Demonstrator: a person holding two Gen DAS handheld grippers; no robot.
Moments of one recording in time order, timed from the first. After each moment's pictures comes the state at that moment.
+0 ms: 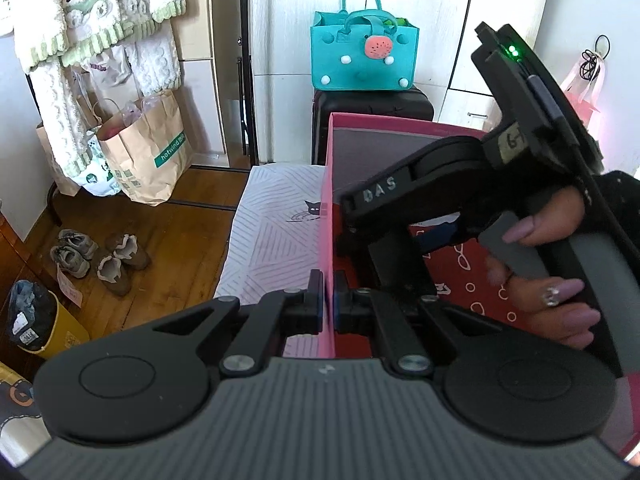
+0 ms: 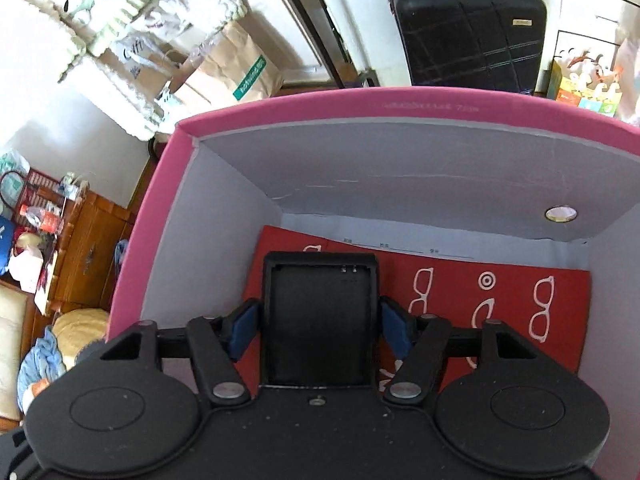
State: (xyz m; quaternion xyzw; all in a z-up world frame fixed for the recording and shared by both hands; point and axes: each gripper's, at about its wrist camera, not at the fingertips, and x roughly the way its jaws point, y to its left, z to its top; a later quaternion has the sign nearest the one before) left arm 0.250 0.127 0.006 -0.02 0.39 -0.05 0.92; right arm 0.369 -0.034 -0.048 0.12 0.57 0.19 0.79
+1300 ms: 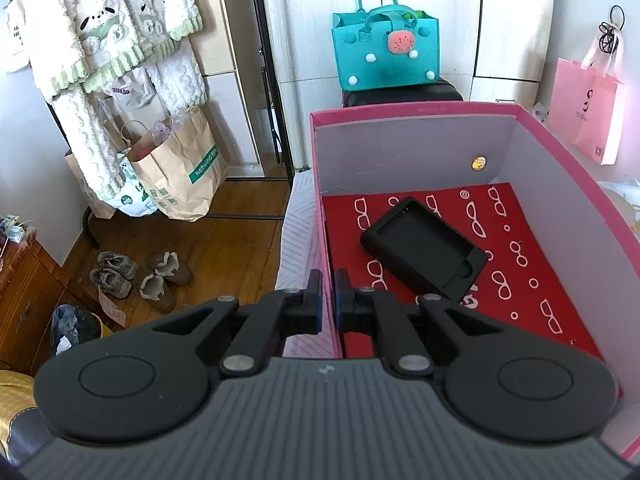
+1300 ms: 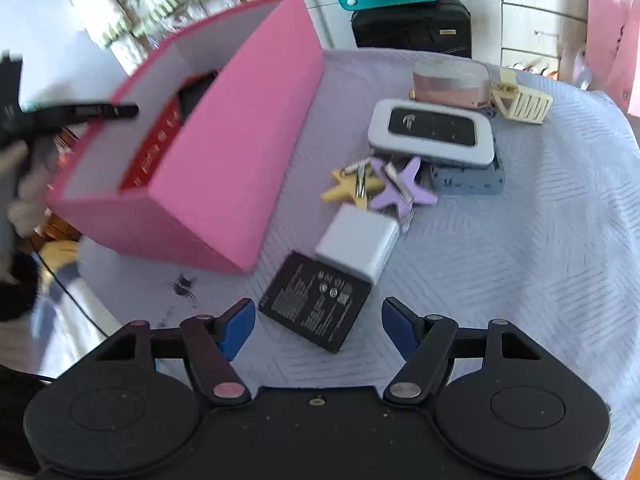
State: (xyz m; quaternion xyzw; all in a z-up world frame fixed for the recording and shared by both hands) left arm 0.256 0.135 0.003 0.04 0.39 -0.02 0.92; right arm 0.144 -0.204 -0.059 0.06 0.51 0.20 0.83
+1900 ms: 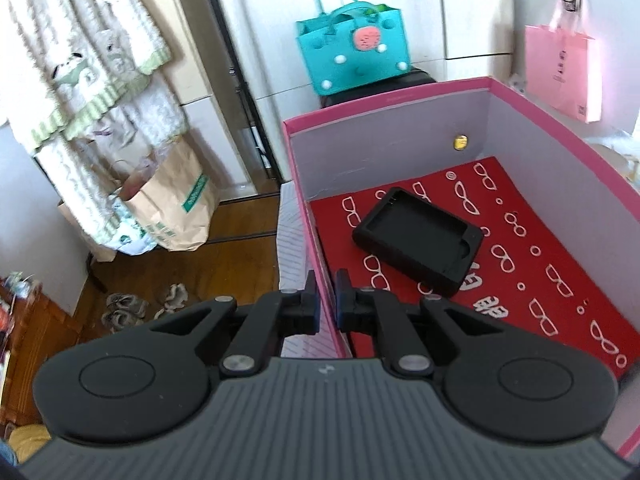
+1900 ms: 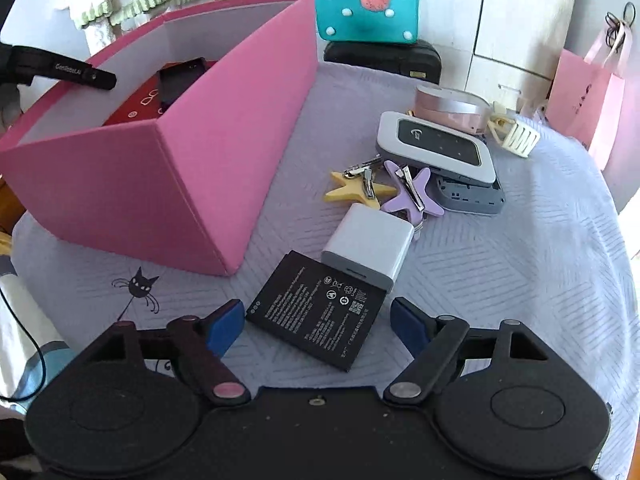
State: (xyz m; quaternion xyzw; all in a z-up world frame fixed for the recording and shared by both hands) left arm 0.252 0.130 0.003 0.12 0.37 -0.06 0.92; right arm 0.129 -0.166 -0.078 -0.04 0.45 0.13 0.88
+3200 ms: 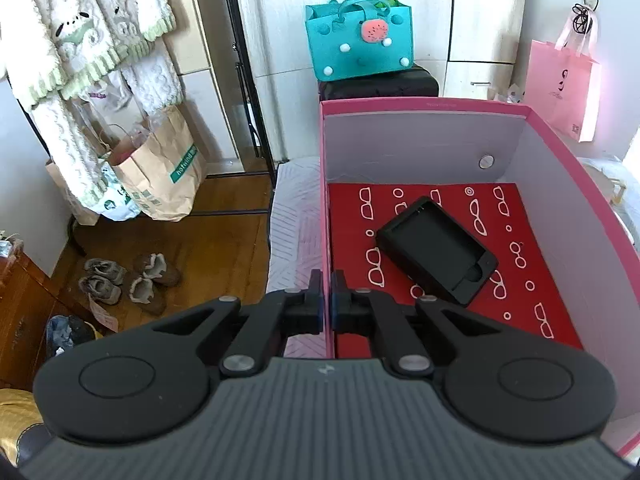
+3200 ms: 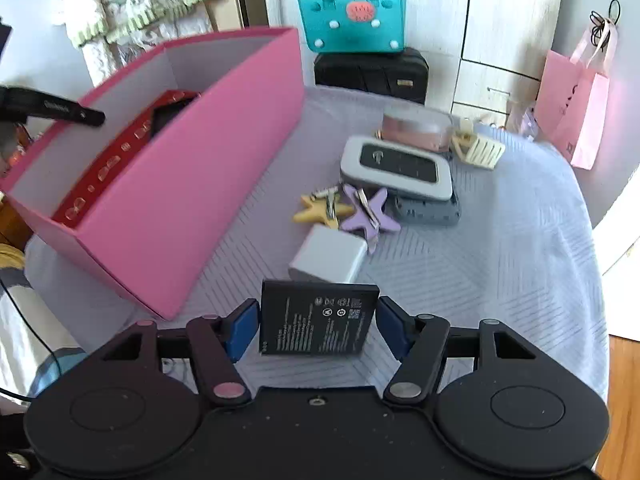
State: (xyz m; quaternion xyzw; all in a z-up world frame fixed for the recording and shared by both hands) left arm 0.247 0.140 0.009 0.06 0.40 -0.06 0.91; right arm 0.122 -0.195 -0.037 -0.01 0.44 0.13 0.89
